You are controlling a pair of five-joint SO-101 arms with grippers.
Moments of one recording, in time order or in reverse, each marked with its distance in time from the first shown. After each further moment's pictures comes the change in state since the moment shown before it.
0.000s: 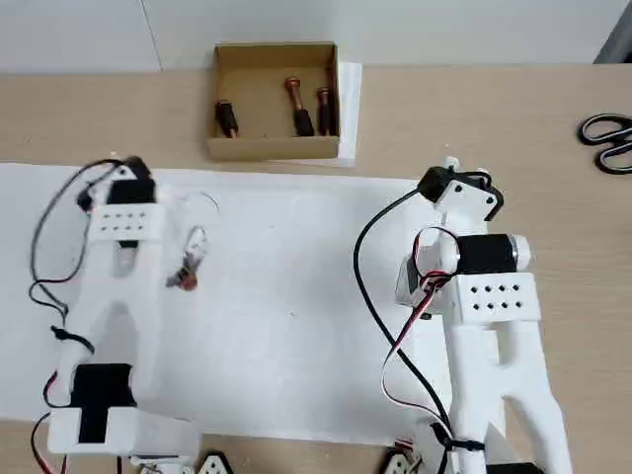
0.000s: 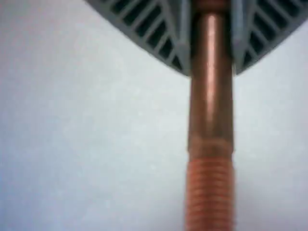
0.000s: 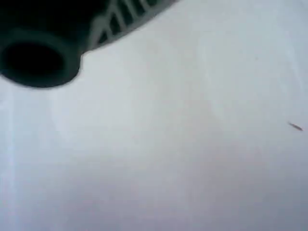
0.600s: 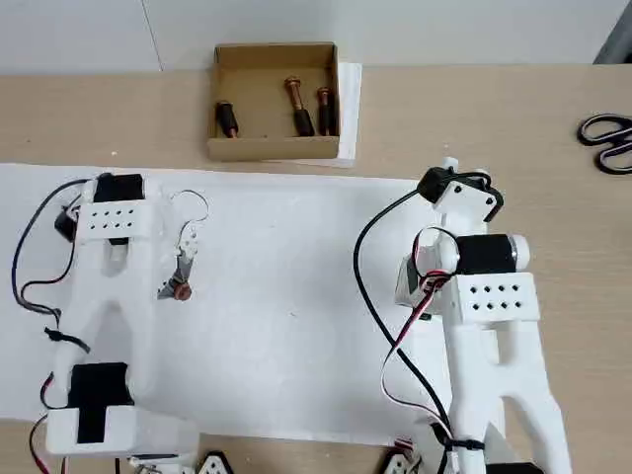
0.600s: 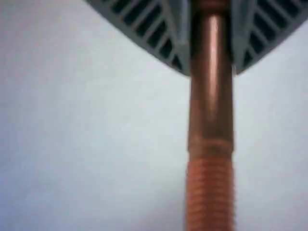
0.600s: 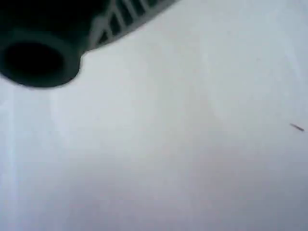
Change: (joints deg) left arm -1.5 0.1 -1.0 4.4 12.1; right arm 0.0 0.0 0.2 0.0 0.0
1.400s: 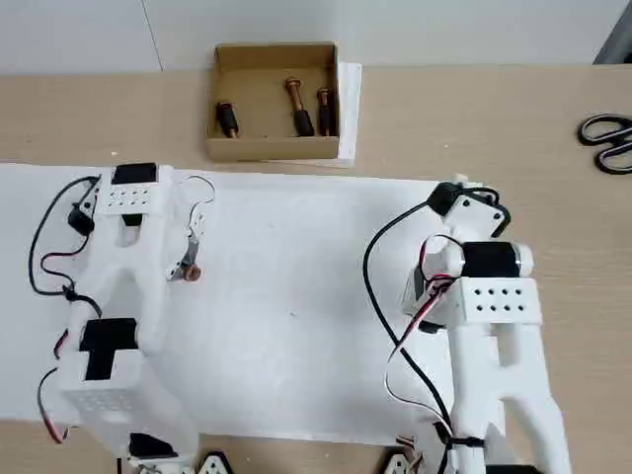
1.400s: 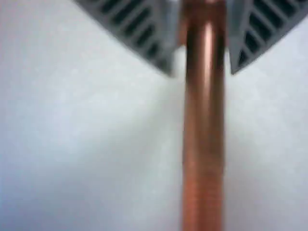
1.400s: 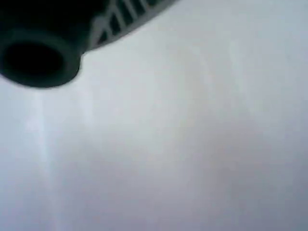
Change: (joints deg) left arm 0.4 15.1 -8.5 -6.6 5.5; right arm 3.2 -0.4 5.5 -1.8 0.0
